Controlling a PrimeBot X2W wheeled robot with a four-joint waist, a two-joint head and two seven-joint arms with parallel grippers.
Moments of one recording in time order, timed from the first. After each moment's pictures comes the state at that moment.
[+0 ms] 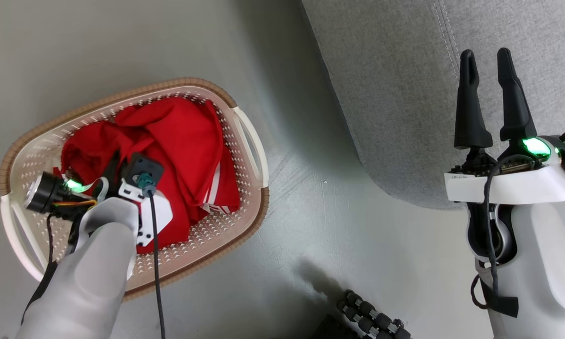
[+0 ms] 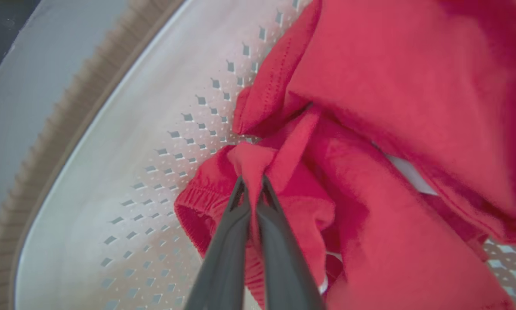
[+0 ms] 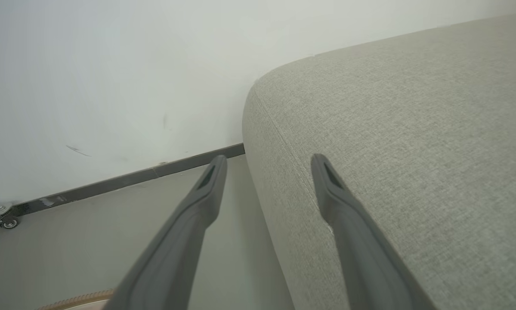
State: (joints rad) left arm -0.76 0.22 -0.45 1.03 0.18 0.29 -0.06; right arm -0.44 -0.04 0.03 0.18 0.42 0.13 -0.25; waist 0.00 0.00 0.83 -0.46
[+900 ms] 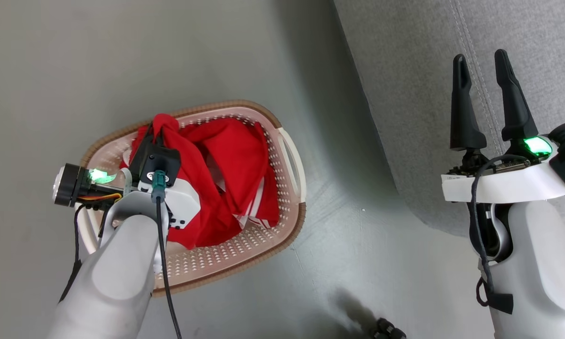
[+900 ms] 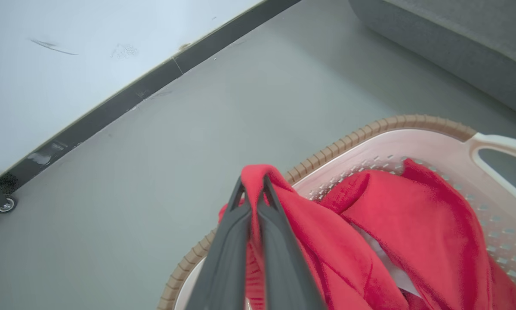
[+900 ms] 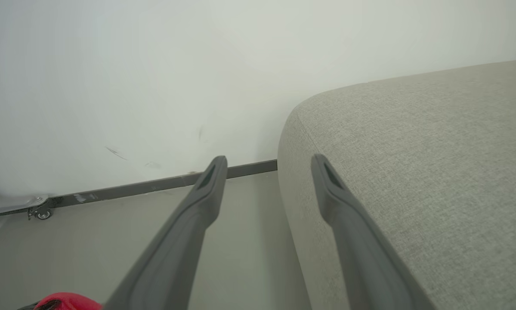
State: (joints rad) left arm -0.72 0.14 -0.39 0.88 0.07 0.30 -0.22; right arm -0.46 -0.04 0.01 0.21 0.29 0.13 -0.25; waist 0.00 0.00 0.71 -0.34
